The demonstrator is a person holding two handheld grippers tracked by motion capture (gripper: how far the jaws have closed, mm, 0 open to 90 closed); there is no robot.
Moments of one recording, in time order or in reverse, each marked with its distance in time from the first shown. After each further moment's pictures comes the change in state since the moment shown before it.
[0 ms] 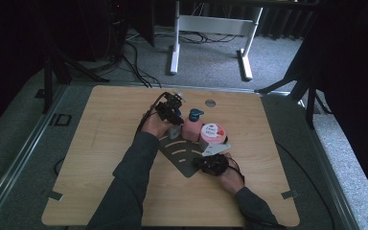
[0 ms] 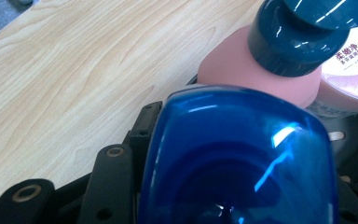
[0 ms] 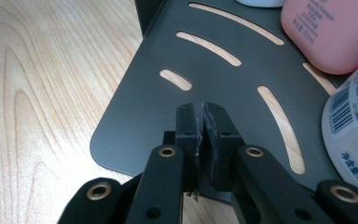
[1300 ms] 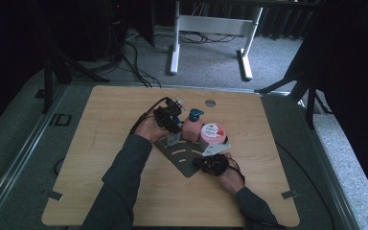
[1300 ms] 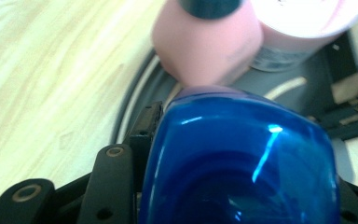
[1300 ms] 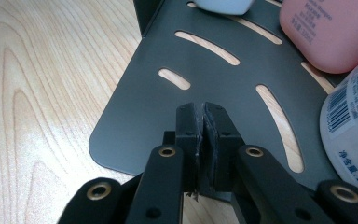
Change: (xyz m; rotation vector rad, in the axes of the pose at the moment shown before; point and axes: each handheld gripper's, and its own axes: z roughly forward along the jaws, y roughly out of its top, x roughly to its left) left arm -0.015 -0.013 -0.020 0.064 -0.049 0.147; right arm 0.000 0.000 0.000 0.000 -0.002 0.000
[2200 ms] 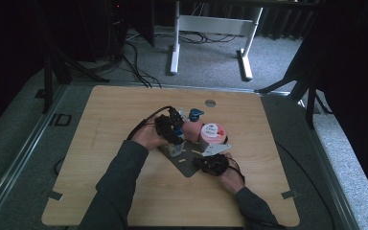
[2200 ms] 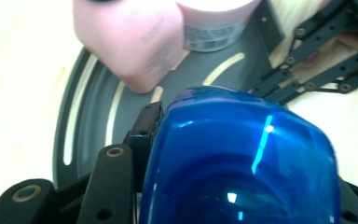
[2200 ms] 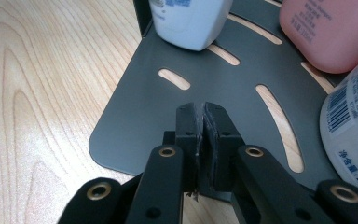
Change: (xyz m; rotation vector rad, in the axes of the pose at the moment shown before) left arm -0.022 -0.014 -0.007 -0.003 -0.129 0.129; right arm 0.000 0.000 0.000 -0.002 0.000 0.003
